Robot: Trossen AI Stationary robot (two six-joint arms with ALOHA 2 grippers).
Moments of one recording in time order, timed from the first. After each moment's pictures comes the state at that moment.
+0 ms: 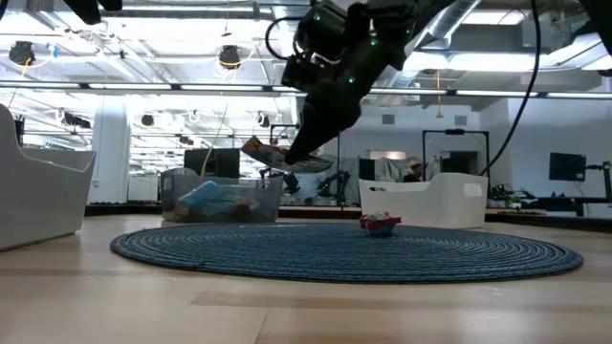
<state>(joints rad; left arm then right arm) -0.71 1.83 1.70 -1.57 -0.48 -1.60 -0.13 1.92 1.38 -0.36 -0.08 -0.32</state>
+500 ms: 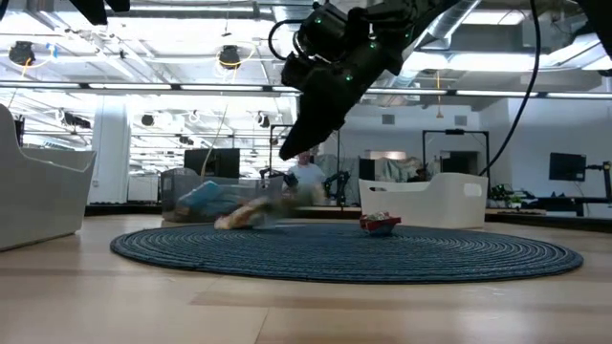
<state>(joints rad) -0.70 1.83 1.70 -1.57 -0.50 -1.61 -0.16 1.92 1.38 -0.33 -0.19 -0.24</state>
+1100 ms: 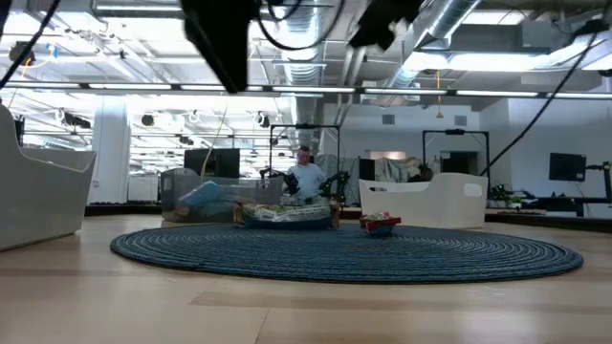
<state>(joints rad) -0.31 1.83 1.63 -1.23 -0.42 -0.69 -0.14 1.44 1.38 -0.71 -0.26 -0.21</state>
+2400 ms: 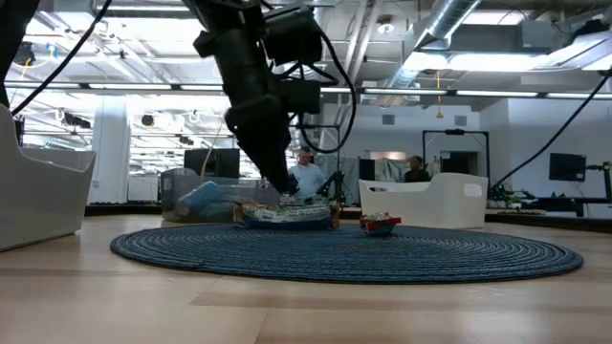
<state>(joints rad) 0.06 1.84 1.23 -0.52 -0.05 0.05 0.62 1.00 1.38 -0.98 0.53 0.39</state>
